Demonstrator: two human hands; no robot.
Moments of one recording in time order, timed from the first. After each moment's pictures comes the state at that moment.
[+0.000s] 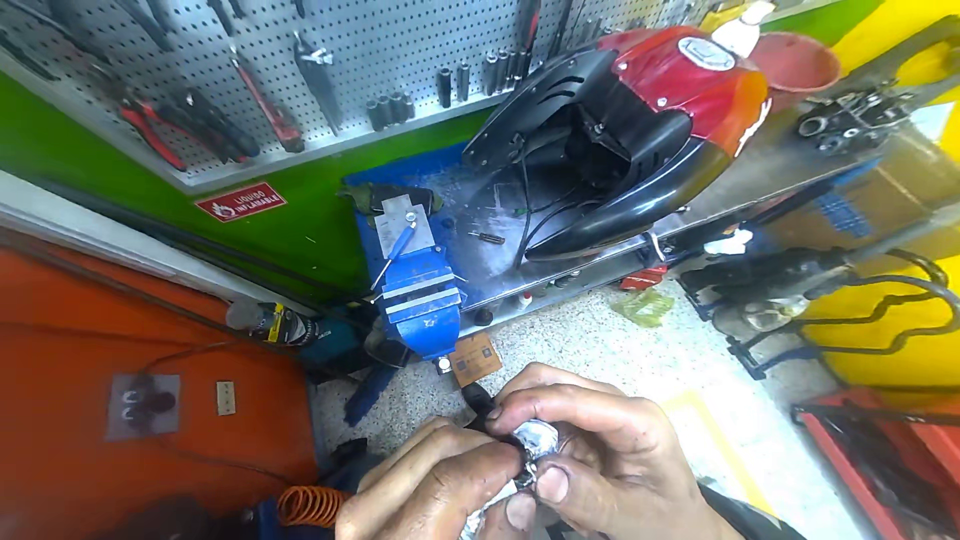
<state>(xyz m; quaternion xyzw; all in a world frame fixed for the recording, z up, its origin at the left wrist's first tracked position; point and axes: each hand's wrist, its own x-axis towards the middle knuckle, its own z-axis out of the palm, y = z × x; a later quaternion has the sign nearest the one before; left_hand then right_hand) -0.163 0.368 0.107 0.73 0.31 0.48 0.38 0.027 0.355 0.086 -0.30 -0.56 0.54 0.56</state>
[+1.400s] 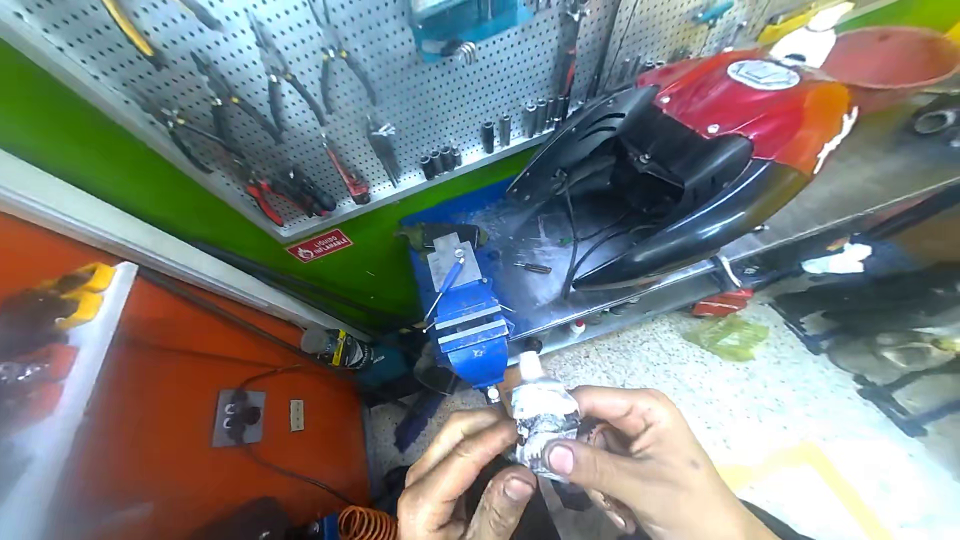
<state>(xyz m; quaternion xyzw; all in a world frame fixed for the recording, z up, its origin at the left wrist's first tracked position) -0.168 0.376 0.088 0.65 0.34 0.52 0.45 0.025 0.371 0.080 -0.33 -0.45 0.63 0.54</state>
